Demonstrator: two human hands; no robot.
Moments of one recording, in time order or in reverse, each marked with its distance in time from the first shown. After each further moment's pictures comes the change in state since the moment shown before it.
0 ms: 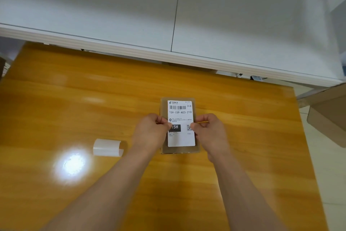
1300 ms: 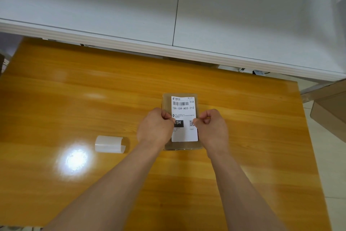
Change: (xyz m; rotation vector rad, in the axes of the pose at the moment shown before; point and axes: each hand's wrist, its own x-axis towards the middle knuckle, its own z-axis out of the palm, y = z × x) left_hand 0.000 0.008 0.006 0.276 0.071 0.038; right_hand 0.003 0.006 0.006 -0.145 0.115 -0.121
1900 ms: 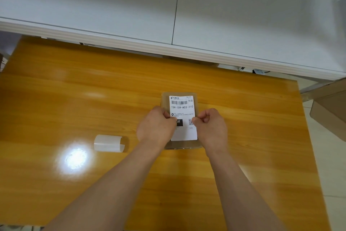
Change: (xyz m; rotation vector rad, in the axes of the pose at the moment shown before) left_hand -0.002 0.008 0.001 0.148 0.019 0.008; right_hand 0.000 0.001 0.001 -0.034 0.026 -0.012
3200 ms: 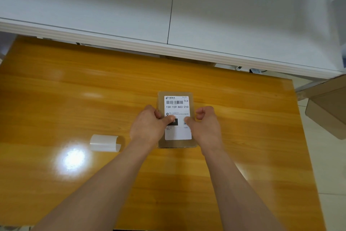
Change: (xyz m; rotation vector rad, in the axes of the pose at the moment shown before) left_hand 0.007 -0.013 0.002 -0.072 -0.016 0.017; right_hand 0.001 -0.001 -0.001 0.021 -0.074 0.084
